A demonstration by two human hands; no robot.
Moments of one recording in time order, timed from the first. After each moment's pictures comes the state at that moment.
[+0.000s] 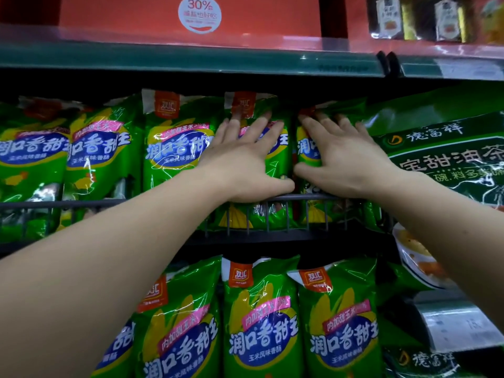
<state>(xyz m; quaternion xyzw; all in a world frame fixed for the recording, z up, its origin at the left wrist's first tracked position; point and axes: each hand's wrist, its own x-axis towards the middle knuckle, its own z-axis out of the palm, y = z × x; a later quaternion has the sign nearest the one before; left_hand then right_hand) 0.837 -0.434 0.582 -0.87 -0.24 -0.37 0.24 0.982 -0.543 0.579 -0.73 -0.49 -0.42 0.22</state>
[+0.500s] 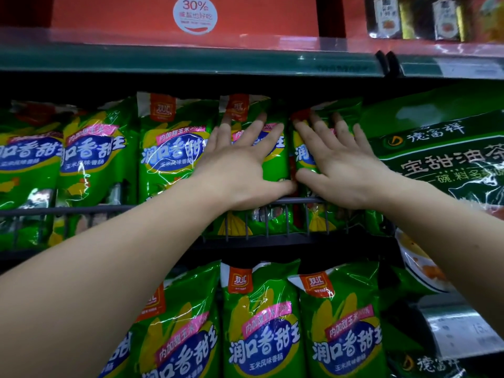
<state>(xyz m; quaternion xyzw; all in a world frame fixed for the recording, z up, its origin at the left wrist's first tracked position) 0.839 -0.430 0.577 -0.86 -0.24 -0.39 0.22 0.992 -0.539 0.569 -0.73 -0.50 -0.43 0.18</state>
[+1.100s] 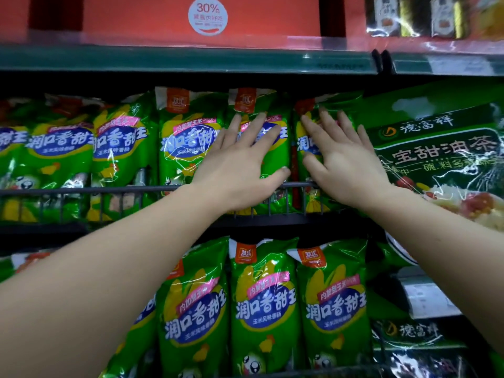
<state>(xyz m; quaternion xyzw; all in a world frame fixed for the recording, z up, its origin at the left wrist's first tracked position) 0.821 -0.432 0.552 -0.85 -0.20 -0.42 0.23 0.986 -0.544 0.549 -0.70 -0.49 -0.45 0.28</state>
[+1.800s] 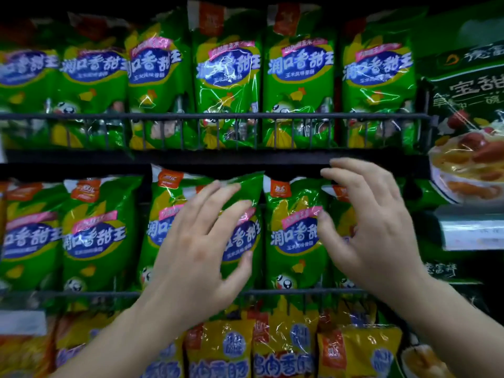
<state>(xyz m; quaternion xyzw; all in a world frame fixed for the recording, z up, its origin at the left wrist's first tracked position) 0.710 -0.433 0.357 -0.84 -0.15 -0.49 0.16 0.911 -0.564 0.387 -0.53 -0.58 -0.47 0.41</state>
